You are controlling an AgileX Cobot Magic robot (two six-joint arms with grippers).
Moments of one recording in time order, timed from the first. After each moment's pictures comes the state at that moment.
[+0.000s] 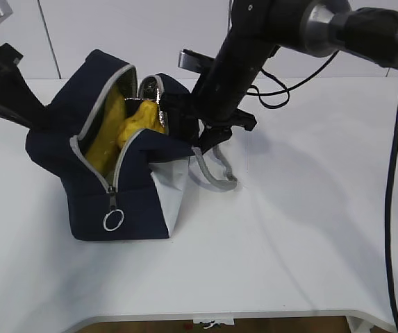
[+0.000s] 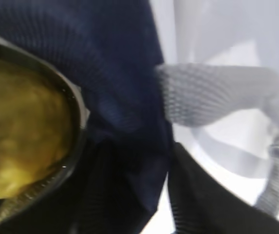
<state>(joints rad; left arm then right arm) -0.01 1.73 -1.39 -0.68 1.21 0.51 0.38 2.34 -2.13 0.39 1.24 0.12</state>
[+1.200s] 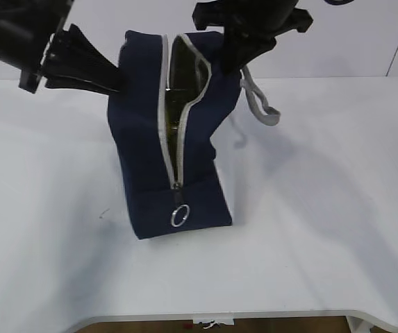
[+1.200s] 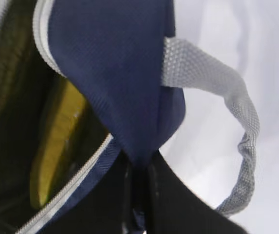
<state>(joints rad) -0.13 1.73 -1.39 -1.06 1.19 0.51 0.38 2.03 -2.10 0.15 1.26 0.04</state>
